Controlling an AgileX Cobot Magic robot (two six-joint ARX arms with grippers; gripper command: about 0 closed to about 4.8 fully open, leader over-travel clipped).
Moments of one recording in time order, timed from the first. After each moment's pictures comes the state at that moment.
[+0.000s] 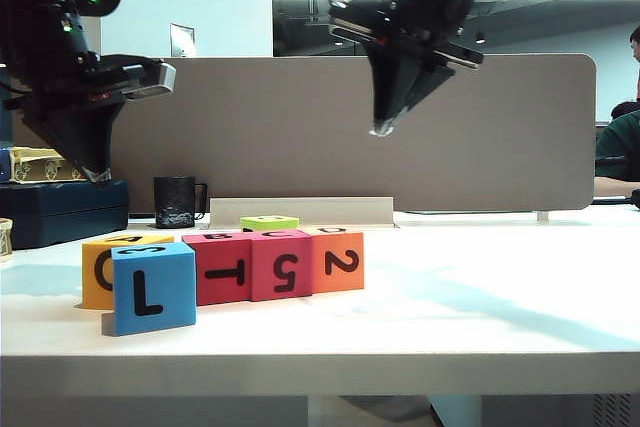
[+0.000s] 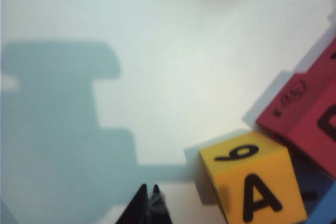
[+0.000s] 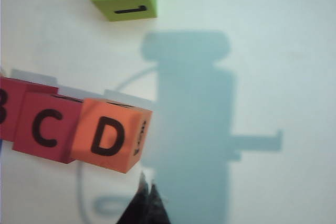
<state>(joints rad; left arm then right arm) -0.18 1.68 1.40 -0.91 0.16 0.30 0.52 1.84 1.70 -0.92 -0.10 -0.02</state>
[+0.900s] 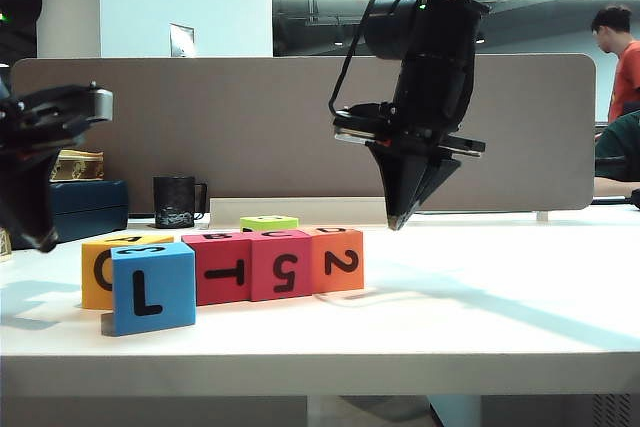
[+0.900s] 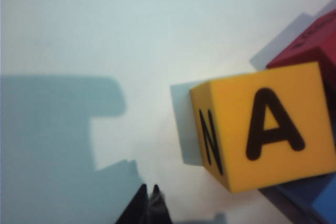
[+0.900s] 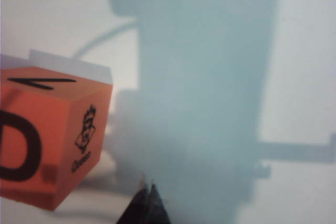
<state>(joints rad) -0.18 1.35 0.80 -0.48 0.16 0.12 0.50 2.02 1.67 -0.93 -0.11 -0.03</state>
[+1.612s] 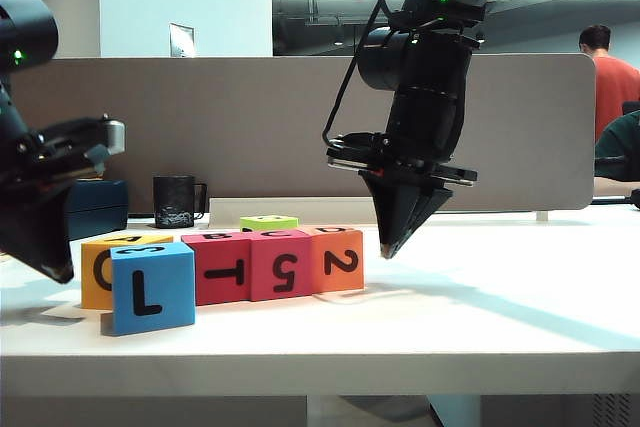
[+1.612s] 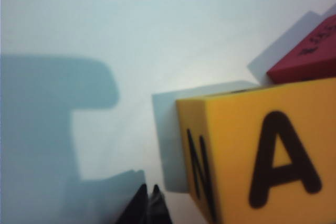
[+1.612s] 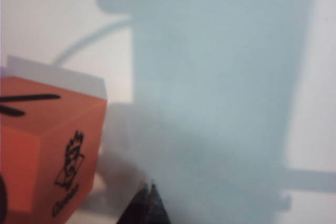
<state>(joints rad) -0.19 1.46 0.79 -0.41 0.21 0.07 0.50 2.08 1.67 -0.89 -0.13 -0.03</state>
